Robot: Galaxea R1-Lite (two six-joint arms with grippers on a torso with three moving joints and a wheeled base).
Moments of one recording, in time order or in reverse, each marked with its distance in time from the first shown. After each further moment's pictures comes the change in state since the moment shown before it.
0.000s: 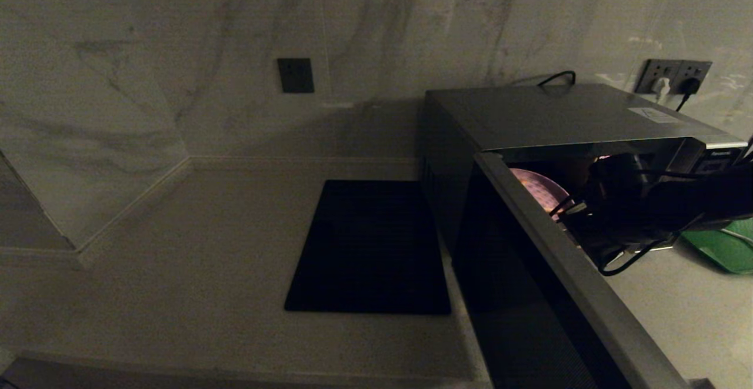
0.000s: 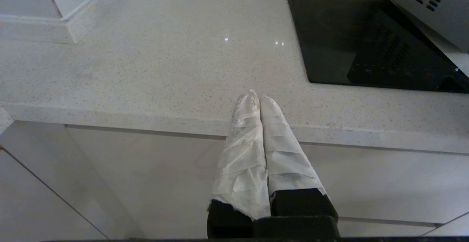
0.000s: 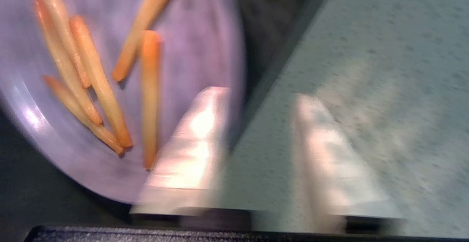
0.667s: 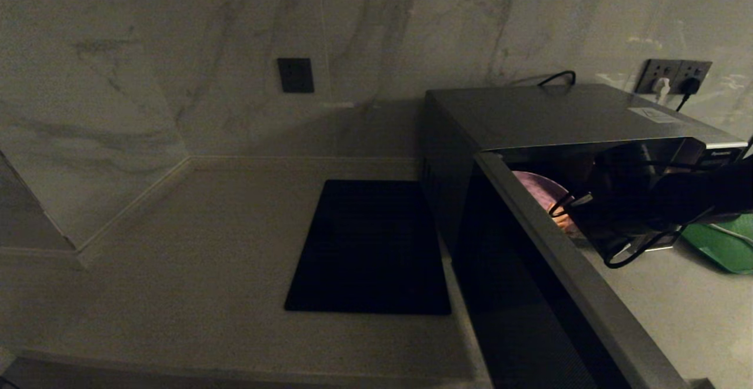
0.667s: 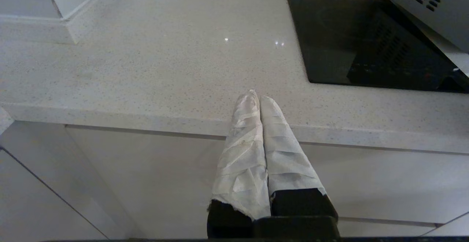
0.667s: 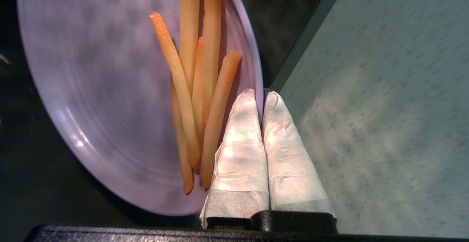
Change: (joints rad) left arm 0.000 0.000 0.000 0.000 0.000 0.000; right arm 0.000 -0.031 -0.024 0.014 -0.045 -0.005
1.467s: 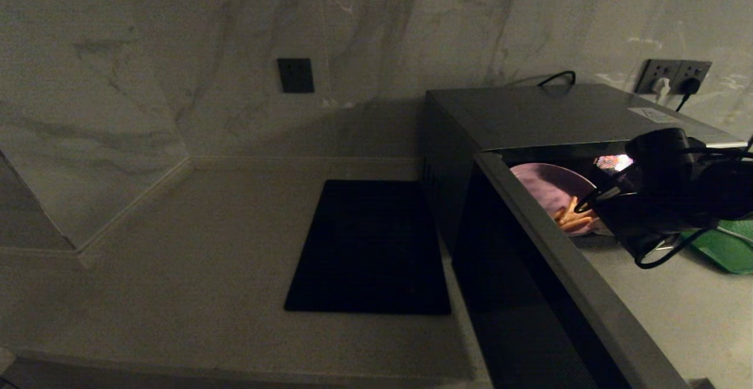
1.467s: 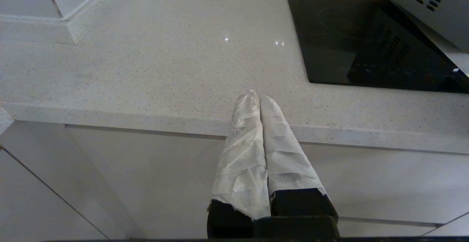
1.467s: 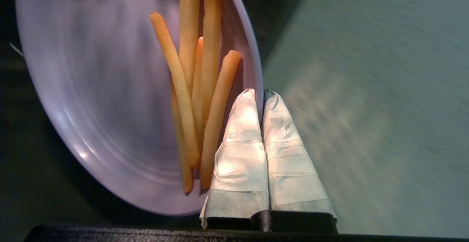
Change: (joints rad) left arm 0.000 0.000 0.000 0.000 0.000 0.000; right arm -0.012 -0.157 0.082 0.058 -0.043 -0.040
